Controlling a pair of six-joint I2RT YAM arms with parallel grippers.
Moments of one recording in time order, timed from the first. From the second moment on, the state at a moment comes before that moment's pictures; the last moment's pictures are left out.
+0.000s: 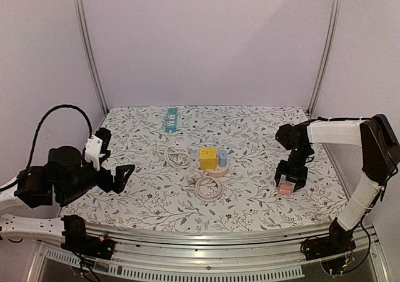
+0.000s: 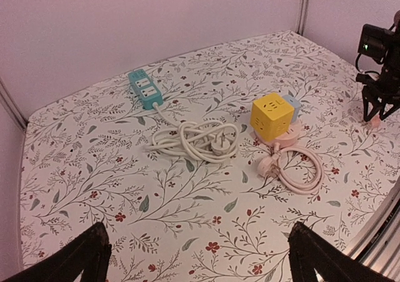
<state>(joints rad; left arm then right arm) -1.13 0.56 0.64 -0.56 -0.61 -0.25 0.43 1.71 1.07 -1.00 -0.07 0.88</state>
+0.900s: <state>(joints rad) -1.13 0.59 0.68 -0.57 -0.47 -0.19 0.48 1.69 1.43 -1.05 -0.07 0.76</state>
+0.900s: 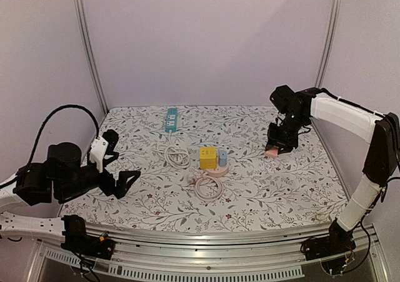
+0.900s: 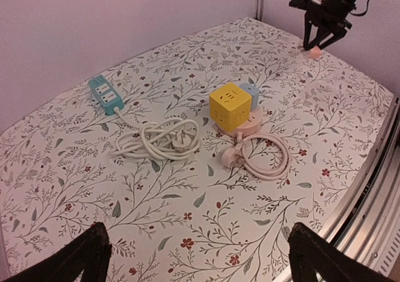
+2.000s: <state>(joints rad) -0.96 0.95 1.02 -0.57 -0.02 0.43 0.76 2.03 2.18 -1.10 -0.40 0.63</state>
